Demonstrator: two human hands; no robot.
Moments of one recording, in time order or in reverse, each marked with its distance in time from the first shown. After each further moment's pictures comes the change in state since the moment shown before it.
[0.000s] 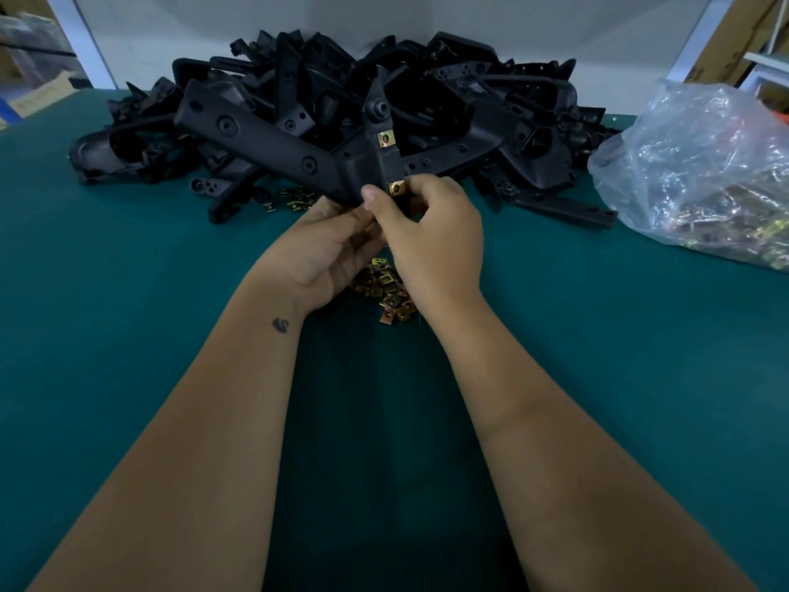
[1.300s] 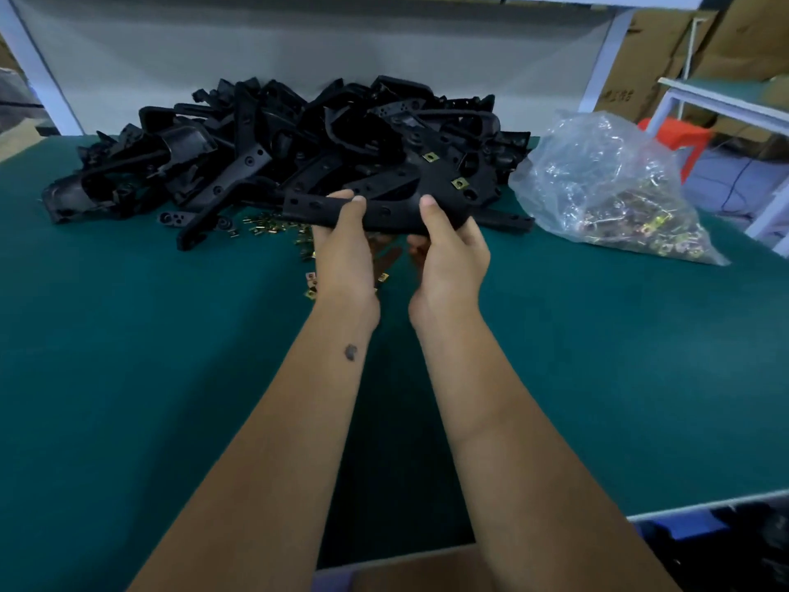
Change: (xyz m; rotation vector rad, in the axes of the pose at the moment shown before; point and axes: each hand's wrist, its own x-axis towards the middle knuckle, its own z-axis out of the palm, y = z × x) left_hand -0.024 -0.023 0.098 -0.079 0.399 0.136; right_hand -0.017 -0.007 -0.058 0.962 0.340 0.567
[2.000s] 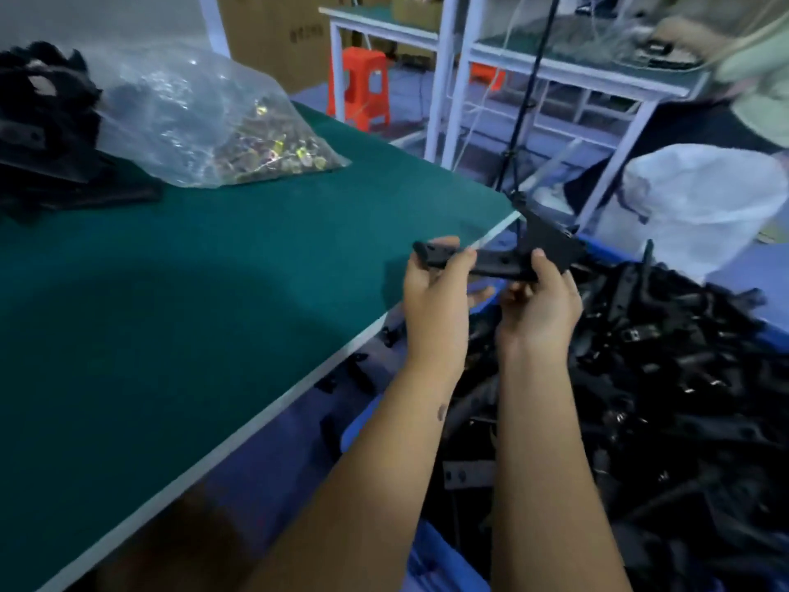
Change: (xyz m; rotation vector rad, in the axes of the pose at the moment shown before) left_hand -0.288 -0.191 0.185 0.029 -0.671 -0.528; right_hand -0.064 -0.181 -0.365 0.193 0.807 -0.462
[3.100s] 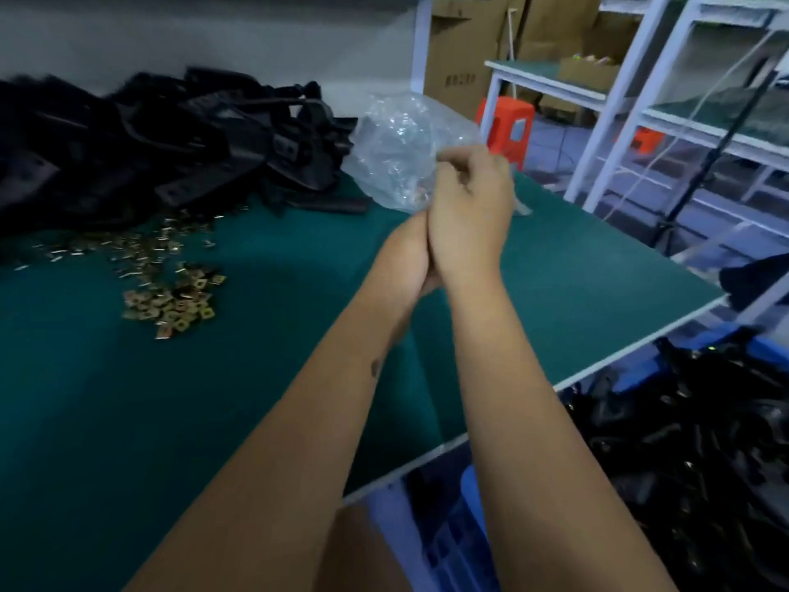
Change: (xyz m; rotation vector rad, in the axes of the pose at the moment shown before) left_hand 0.017 0.182 -0.138 0.224 0.033 0.117; right_hand -0.150 0.087 0.207 -0.764 -0.701 -0.571
